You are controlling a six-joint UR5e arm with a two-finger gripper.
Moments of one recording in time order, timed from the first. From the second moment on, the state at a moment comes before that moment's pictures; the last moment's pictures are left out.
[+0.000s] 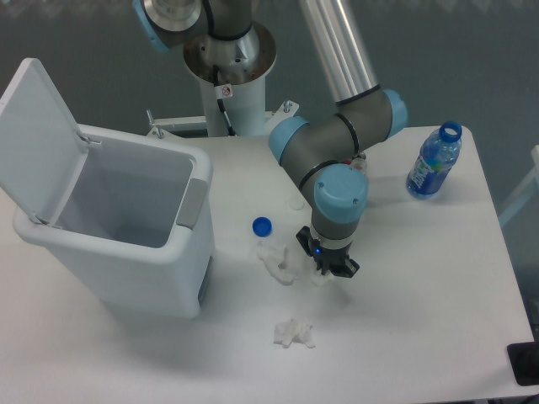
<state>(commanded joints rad) 2.54 -2.08 -1.69 -0.90 1.58 1.24</state>
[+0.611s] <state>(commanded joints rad) 2.60 -2.07 -1.35 -1.23 1.58 1.25</state>
